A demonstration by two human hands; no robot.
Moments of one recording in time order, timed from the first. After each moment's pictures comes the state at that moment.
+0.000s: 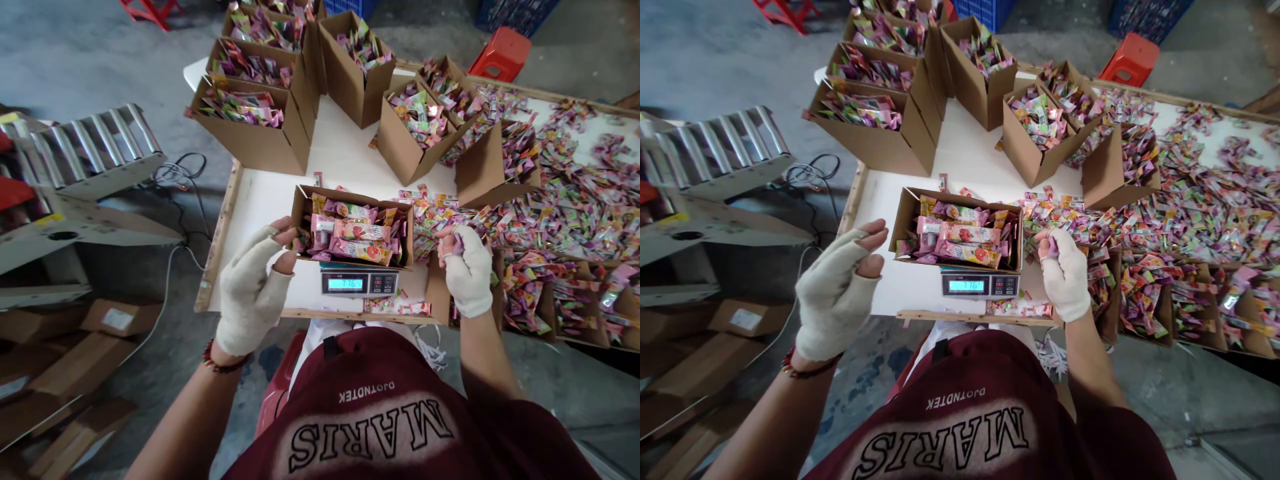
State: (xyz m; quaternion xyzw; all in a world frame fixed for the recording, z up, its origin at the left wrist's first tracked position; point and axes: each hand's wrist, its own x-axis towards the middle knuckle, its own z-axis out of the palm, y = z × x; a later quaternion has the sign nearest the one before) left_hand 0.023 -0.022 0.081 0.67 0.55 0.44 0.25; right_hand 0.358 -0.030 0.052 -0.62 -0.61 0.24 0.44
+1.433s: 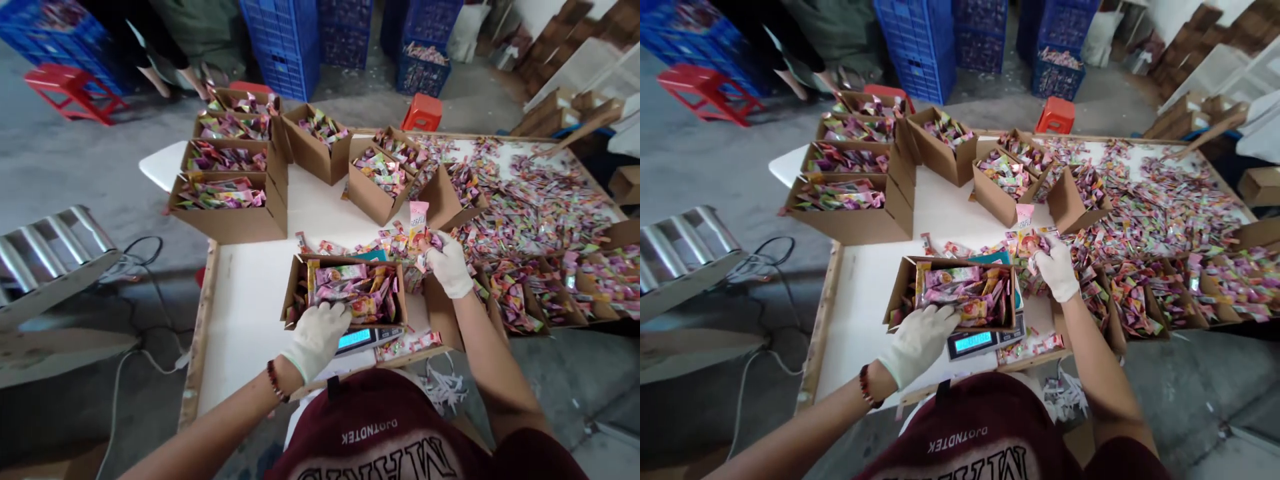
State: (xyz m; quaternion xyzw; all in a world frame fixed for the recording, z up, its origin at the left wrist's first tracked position) left_hand 0.037 0.040 0.041 0.92 0.32 -0.14 0.15; right_hand 0.325 0.046 0.070 -0.69 -0.45 0.28 0.49
